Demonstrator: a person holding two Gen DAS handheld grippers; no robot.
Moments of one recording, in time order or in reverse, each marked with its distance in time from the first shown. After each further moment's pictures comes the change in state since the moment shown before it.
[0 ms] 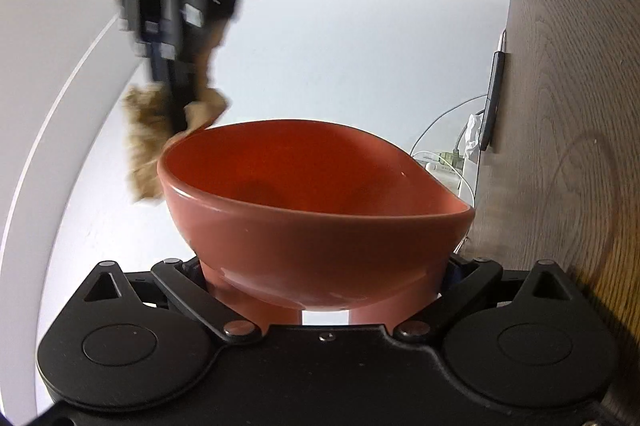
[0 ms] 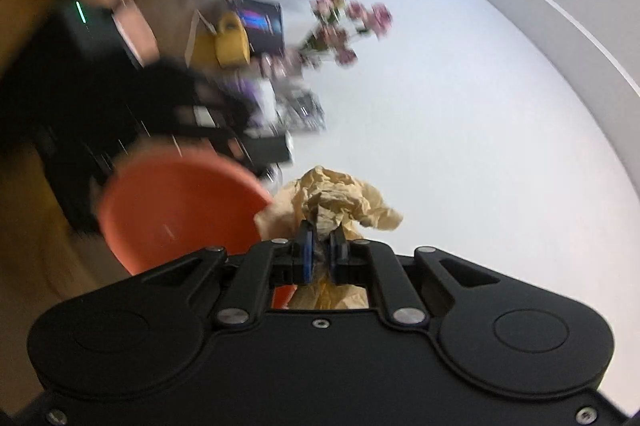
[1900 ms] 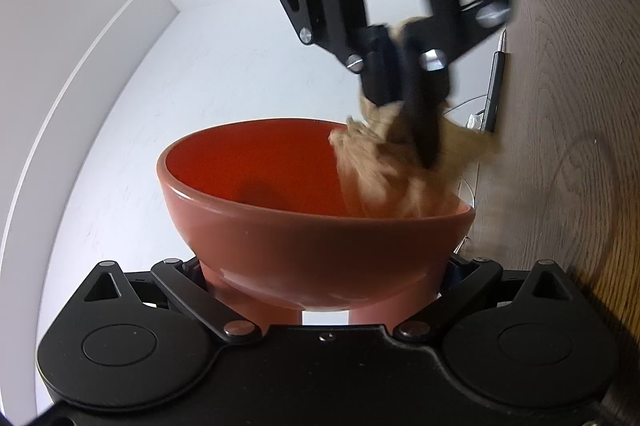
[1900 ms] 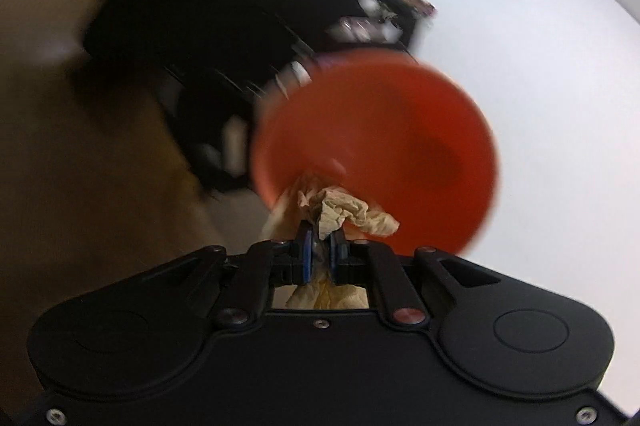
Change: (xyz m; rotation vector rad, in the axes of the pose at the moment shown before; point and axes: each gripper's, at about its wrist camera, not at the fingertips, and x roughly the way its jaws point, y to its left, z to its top) left arm 0.003 -0.003 0.006 0.000 0.000 0.000; right arm -0.081 0.094 -0.034 0.099 0.000 0.308
